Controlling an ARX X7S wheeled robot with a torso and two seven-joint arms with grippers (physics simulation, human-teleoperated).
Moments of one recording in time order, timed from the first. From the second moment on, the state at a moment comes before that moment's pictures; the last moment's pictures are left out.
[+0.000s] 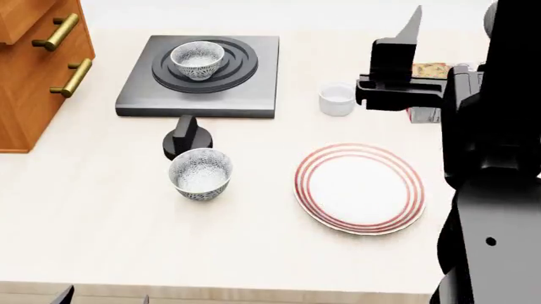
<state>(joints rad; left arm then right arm) -0.02 -0.13 0.19 -0.03 -0.03 0.01 -0.14 0.90 0.17 0.06 -0.54 0.10 1.18 0.06</state>
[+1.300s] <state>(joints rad) -0.05 -0.17 0.23 0.09 -0.04 -0.09 -0.21 0.67 0.19 0.15 -0.56 0.20 1.12 -0.03</state>
